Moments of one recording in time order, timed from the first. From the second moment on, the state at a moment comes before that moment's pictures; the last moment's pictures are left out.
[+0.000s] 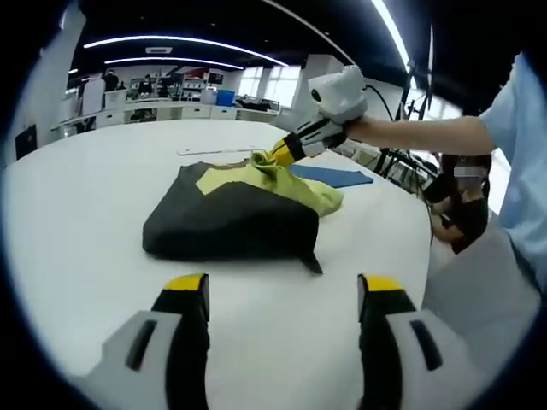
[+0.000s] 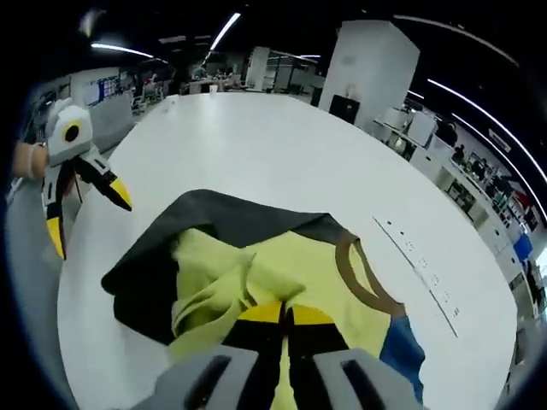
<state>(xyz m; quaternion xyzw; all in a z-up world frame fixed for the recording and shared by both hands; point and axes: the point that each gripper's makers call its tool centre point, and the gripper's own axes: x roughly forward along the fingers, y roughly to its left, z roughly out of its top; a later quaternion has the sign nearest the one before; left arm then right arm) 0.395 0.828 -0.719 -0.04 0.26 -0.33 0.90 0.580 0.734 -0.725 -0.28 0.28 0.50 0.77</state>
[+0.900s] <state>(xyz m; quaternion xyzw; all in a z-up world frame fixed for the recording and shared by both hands) 0.399 0.793 -0.726 -0.07 0.27 -0.34 0.90 0.586 0.714 -0.771 -0.28 0.33 0.47 0.77</state>
